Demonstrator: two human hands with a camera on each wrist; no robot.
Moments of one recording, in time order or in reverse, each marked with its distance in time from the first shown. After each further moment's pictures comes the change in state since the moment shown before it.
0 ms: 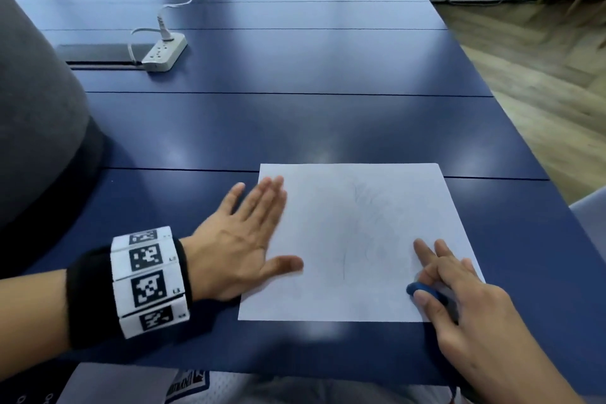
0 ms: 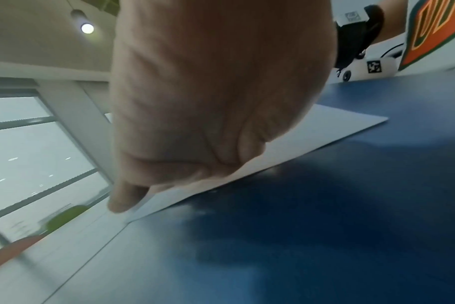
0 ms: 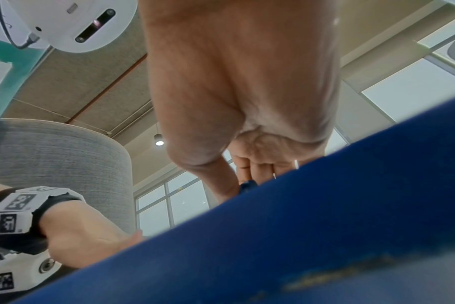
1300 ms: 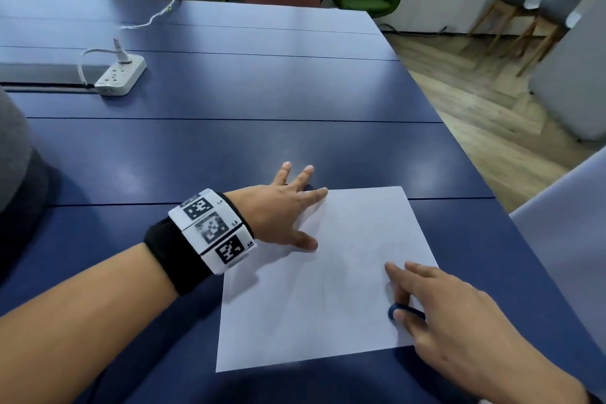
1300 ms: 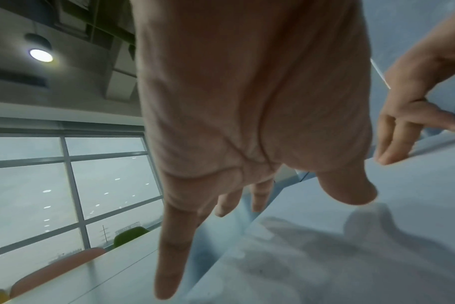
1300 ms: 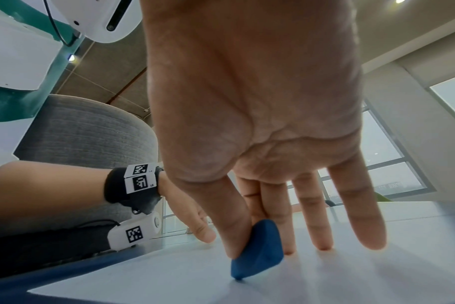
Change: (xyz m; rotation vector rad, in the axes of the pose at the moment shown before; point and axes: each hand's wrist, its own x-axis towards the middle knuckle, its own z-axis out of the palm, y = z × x) left_hand 0.087 0.001 -0.068 -0.187 0.064 0.148; right_hand 0.020 -0.069 -0.048 -0.448 -0.291 0.186
